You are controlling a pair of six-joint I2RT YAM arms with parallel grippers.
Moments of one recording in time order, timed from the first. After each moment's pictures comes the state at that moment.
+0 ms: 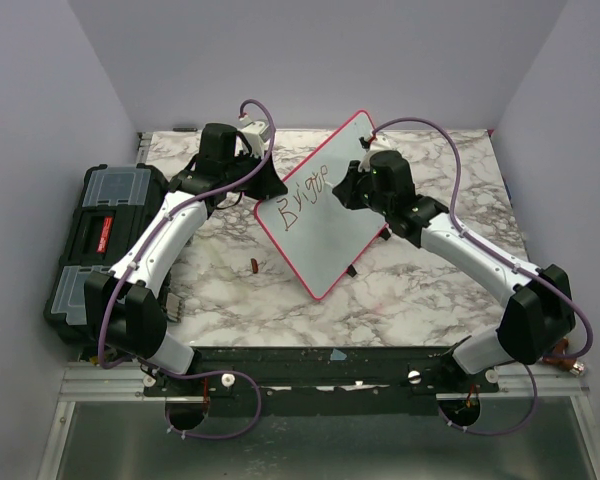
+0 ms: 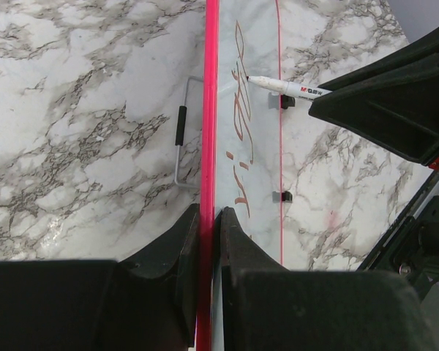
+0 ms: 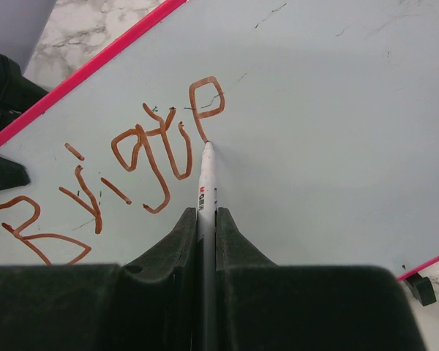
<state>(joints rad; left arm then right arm) -0.33 1.51 1.38 -0.44 0.52 -0.16 0.60 1.48 1.19 -0.12 0.04 0.37</state>
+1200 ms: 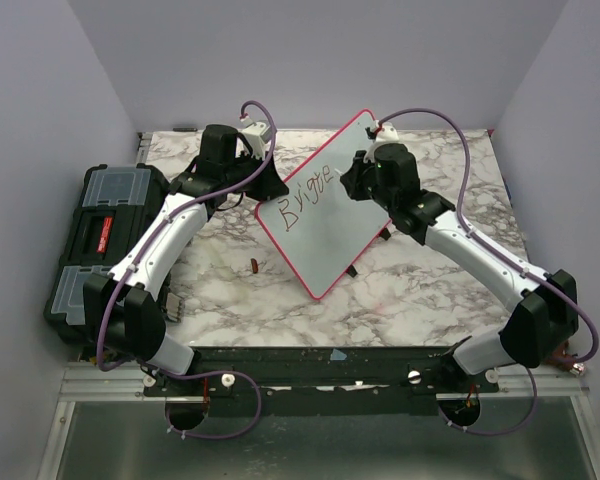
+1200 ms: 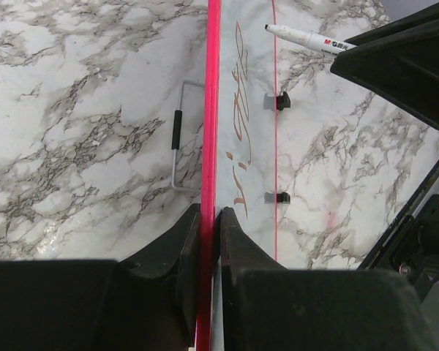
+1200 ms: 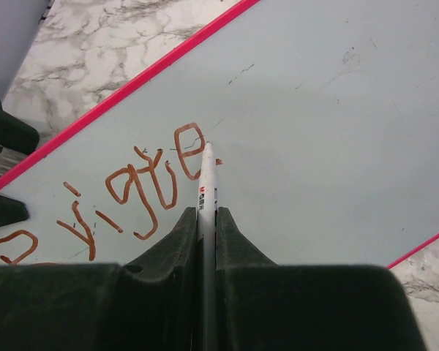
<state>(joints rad) -0.33 1.49 1.37 -0.42 0.52 -0.16 0.60 1.46 1.25 -0.16 0.16 0.32</state>
